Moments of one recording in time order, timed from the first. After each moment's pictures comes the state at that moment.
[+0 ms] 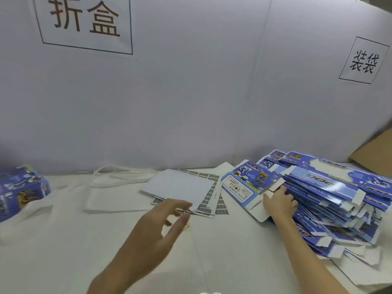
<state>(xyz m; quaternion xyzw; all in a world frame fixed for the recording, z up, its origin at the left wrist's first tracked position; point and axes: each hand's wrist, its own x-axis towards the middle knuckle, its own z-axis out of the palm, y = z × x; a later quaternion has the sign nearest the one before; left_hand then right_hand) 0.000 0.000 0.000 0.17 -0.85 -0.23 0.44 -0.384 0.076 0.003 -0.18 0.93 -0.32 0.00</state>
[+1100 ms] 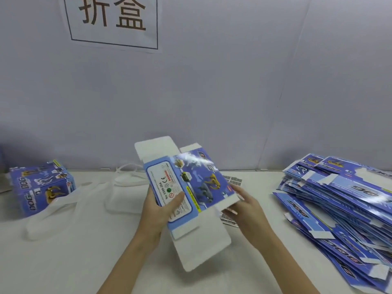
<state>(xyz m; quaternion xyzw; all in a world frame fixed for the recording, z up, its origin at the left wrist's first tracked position) -0.021 -0.090 -0.020 0.27 -0.50 -0.61 0.56 -0.245 0.009 -0.005 -0.36 0.48 -0.68 0.42</state>
